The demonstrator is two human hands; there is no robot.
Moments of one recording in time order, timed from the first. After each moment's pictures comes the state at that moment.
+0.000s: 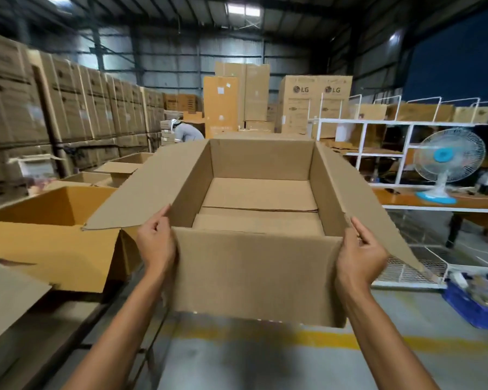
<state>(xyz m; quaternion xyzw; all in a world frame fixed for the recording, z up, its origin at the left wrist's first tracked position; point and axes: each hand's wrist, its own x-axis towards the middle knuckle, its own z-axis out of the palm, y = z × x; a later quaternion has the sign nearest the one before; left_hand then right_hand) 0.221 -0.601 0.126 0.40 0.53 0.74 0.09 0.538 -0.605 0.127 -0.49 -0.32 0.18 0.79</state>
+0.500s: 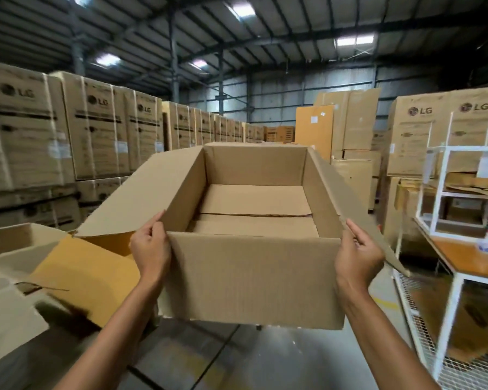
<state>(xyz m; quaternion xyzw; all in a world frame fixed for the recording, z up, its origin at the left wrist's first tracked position) 0.190 -0.445 0.170 0.29 0.58 0.75 -0.13 0.480 -0.305 0.168 -0.37 -0.43 0.33 0.75</state>
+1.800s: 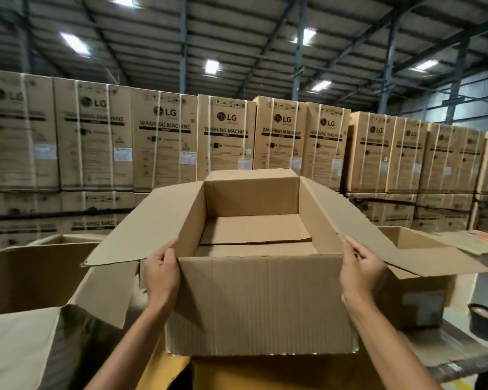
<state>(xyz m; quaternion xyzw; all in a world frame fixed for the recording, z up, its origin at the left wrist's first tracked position) -0.079 -0.299 0.154 -0.01 0.68 0.65 -0.34 -0.006 0.021 0.178 -0.14 -0.60 0.56 0.55</state>
